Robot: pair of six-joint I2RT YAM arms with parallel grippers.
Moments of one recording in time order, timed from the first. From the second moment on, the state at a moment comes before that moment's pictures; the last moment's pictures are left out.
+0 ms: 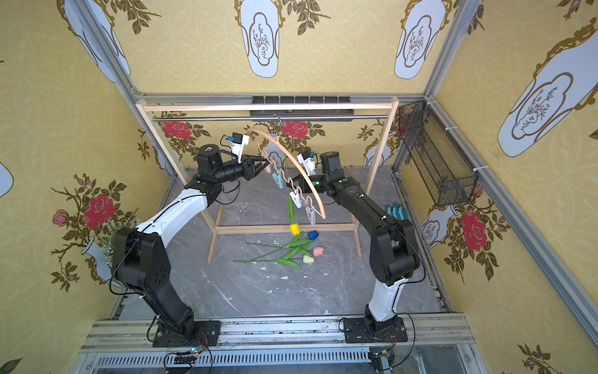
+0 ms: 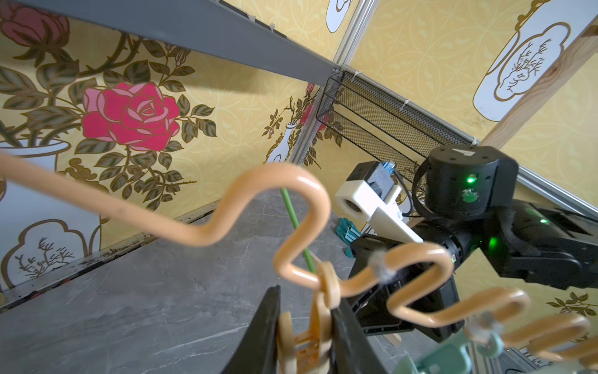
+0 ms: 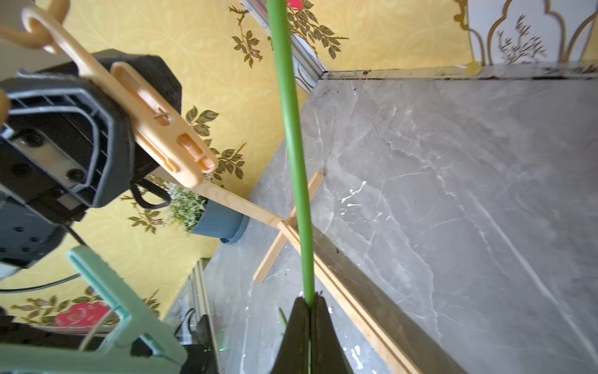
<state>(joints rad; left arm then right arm) -0.30 1.75 1.45 0.20 0.77 -0.37 0.44 1.80 1.49 -0.21 -0.82 0.40</state>
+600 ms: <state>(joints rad) -0.30 1.77 1.40 0.37 0.83 -0.52 0.43 1.85 1.46 0.08 -1.00 0.62</state>
